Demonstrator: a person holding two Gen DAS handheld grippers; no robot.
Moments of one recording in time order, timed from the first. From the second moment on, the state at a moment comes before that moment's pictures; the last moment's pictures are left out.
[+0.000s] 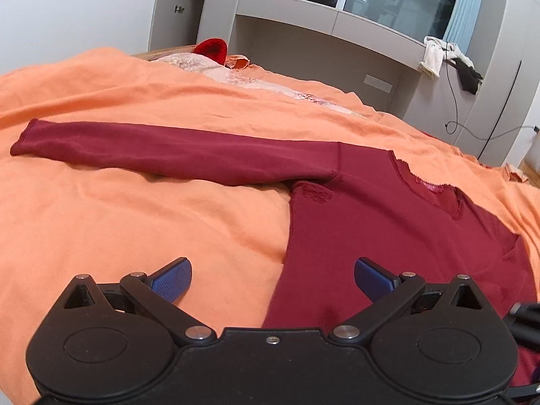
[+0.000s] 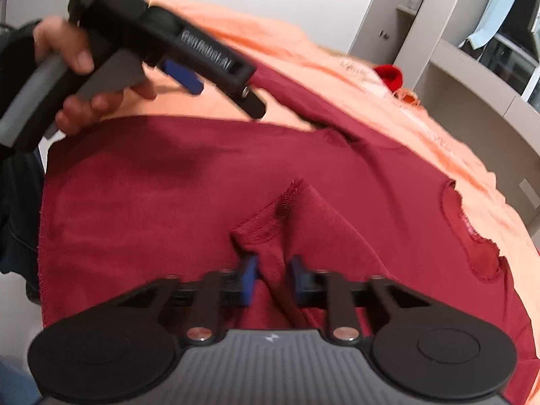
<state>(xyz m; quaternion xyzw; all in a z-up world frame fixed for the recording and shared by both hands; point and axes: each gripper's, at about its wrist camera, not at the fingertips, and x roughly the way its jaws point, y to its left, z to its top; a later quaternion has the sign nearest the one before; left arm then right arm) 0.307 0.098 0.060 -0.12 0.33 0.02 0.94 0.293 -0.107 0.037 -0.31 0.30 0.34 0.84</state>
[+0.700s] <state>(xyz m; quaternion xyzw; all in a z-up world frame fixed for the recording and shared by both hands) 0.309 0.110 0.056 -0.13 0.34 0.04 0.93 0.250 -0.136 0.047 -0.20 0.29 0.36 0.86</state>
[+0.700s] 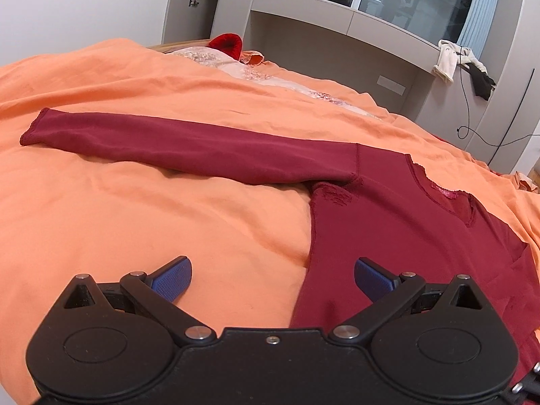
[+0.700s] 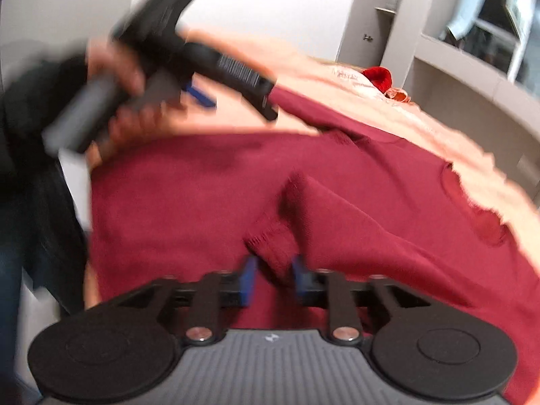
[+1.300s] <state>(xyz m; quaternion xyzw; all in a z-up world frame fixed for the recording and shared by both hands) 0.313 0.179 0.072 -0.14 0.27 0.14 0.94 0.279 -0.153 0.041 -0.08 0.28 0.29 0.91</state>
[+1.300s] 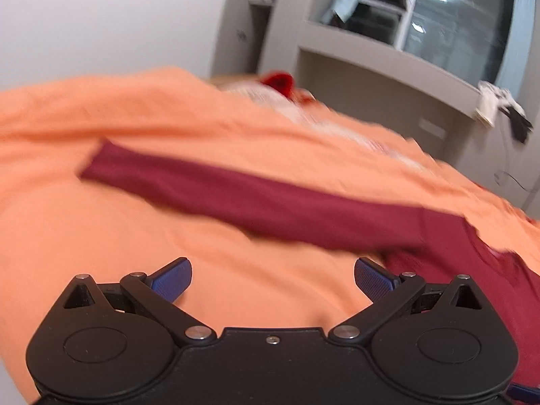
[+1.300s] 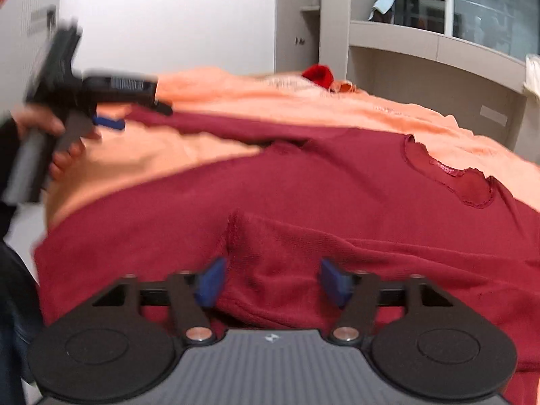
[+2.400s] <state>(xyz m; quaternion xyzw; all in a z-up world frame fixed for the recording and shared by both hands) 0.410 0.326 0.047 -0.27 0.24 0.40 0.85 0.255 -0.276 0.045 0.05 0.21 0.25 0.94</state>
